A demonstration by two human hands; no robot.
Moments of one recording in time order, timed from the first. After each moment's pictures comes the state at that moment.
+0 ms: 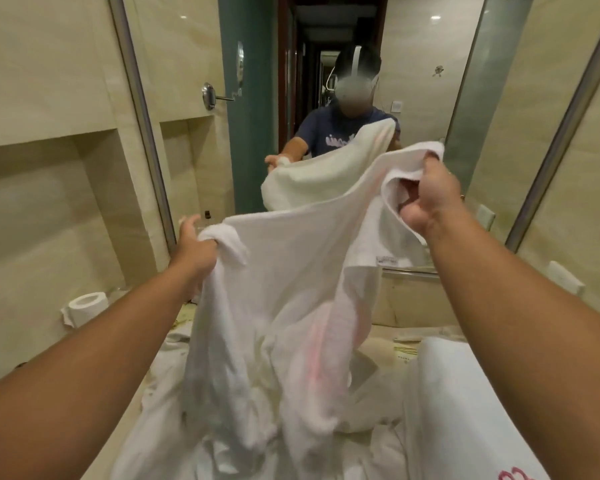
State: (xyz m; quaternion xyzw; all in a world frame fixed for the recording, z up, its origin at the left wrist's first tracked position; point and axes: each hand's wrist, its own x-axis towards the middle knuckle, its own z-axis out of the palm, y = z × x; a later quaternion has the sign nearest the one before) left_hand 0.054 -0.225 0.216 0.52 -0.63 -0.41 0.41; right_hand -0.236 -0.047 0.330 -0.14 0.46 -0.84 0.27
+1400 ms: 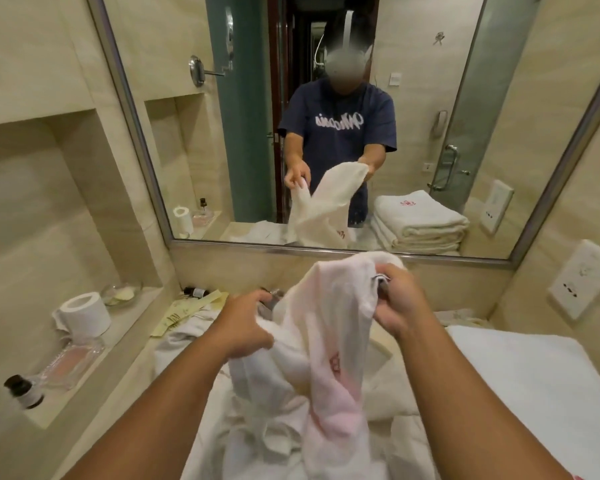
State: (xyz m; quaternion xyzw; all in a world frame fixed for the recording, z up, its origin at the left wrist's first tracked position) left_hand 0.048 -0.190 0.123 0.47 -0.80 -0.35 0.10; right_hand -0.188 -0.059 0.142 -0.07 0.47 -0.78 0.41
